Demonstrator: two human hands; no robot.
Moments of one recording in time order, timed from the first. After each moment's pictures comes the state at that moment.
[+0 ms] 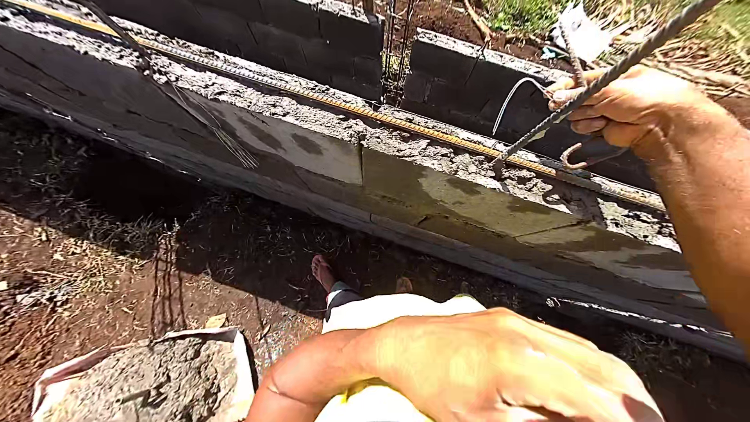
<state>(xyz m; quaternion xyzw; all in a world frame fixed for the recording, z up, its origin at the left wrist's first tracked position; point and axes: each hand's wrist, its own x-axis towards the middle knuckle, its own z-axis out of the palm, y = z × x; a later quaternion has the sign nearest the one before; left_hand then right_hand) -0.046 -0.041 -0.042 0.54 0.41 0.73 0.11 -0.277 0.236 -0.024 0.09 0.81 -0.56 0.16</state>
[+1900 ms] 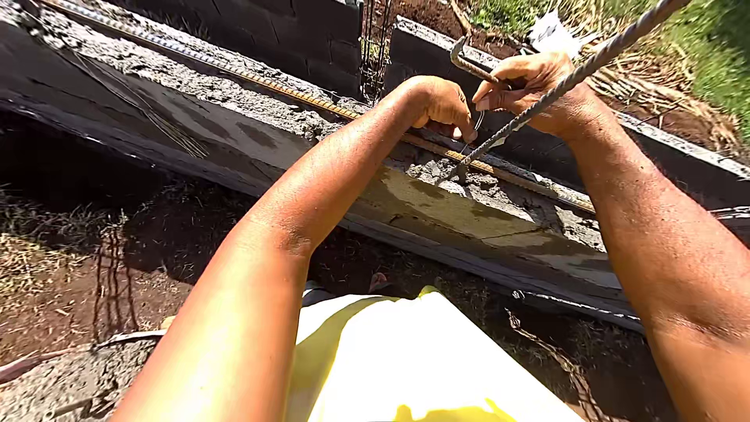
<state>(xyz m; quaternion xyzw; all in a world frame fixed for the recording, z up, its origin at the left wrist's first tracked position) -0.342 0.023 -0.083 0.21 0.78 0.45 0.37 -0.321 0.228 -0.046 -0.40 0.85 -0.33 0.02</state>
